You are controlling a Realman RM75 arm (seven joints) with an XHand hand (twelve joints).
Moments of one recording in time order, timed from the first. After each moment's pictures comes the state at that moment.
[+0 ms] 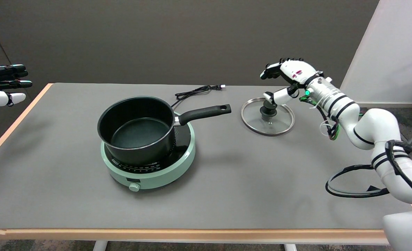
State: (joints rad) arm 0.37 -1.00 -1.42 1.09 2.11 -0.39 -1.50
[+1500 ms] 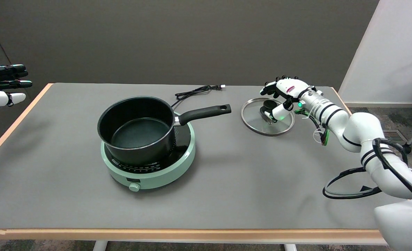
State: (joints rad) arm 0.45 -1.02 -1.51 0.89 2.00 -0.33 -1.46
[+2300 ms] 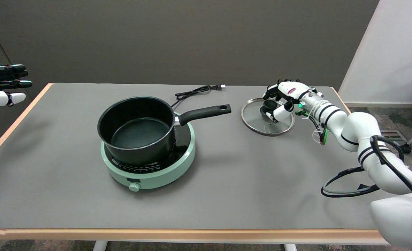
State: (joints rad) arm 0.49 -1.03 -1.52 0.81 1.99 -0.31 -1.46
